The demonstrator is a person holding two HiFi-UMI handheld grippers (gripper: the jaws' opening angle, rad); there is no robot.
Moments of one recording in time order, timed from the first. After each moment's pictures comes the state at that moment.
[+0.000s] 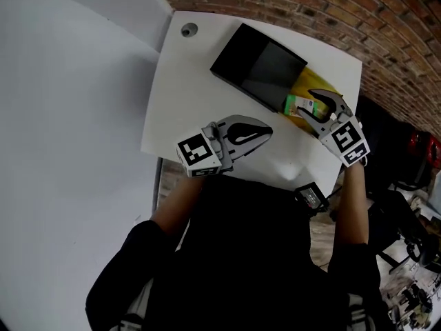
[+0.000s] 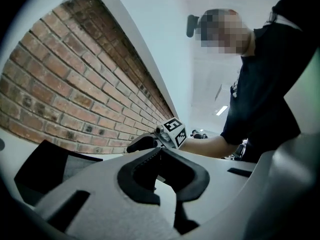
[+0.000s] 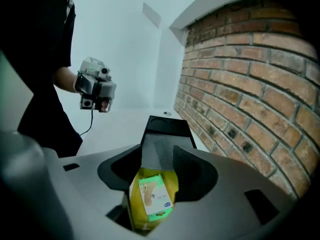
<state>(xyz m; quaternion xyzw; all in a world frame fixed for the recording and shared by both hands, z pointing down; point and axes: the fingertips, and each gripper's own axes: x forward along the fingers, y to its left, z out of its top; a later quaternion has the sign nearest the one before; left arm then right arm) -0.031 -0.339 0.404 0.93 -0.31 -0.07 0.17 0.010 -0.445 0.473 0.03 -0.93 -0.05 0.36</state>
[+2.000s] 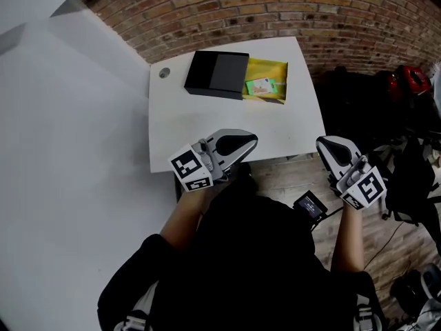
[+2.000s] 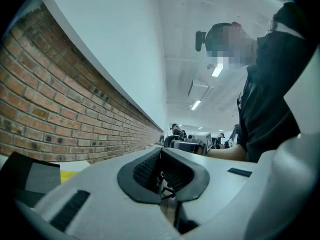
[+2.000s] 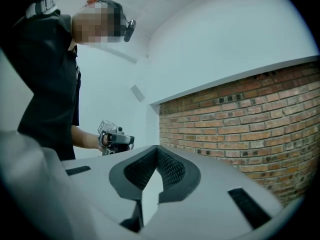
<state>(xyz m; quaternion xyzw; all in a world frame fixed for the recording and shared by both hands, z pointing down) 0.077 -0.168 0.321 0.97 -0.20 -0.06 0.08 0.220 -0.176 0.309 0.25 -0.97 0.00 0.01</state>
